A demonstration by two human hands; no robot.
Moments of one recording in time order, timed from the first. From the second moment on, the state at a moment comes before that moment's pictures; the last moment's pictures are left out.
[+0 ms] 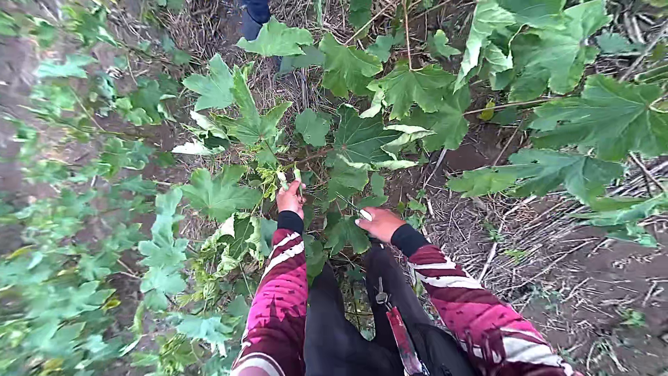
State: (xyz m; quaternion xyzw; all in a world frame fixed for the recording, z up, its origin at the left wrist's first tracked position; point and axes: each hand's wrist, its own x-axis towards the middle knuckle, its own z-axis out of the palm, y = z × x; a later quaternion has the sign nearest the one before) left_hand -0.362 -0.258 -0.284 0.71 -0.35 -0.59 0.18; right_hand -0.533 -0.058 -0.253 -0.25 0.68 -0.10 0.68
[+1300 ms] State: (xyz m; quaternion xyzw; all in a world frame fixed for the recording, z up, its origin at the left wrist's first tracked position) left_hand -0.324 -0.181 -0.211 0.39 -0.29 -0.87 0.07; right_hand -0.558 0.138 -0.291 -0.19 0.68 0.06 0.70
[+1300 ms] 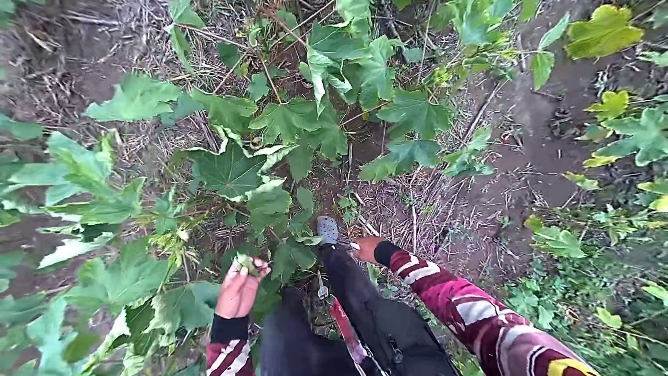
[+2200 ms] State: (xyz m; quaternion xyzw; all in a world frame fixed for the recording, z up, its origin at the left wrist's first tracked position) left_hand -0.782 -0.178 -0.189 0.35 -0.31 -0.87 -0.12; right_hand -0.715 0.228 -0.149 0.34 0.80 -0.25 0.42
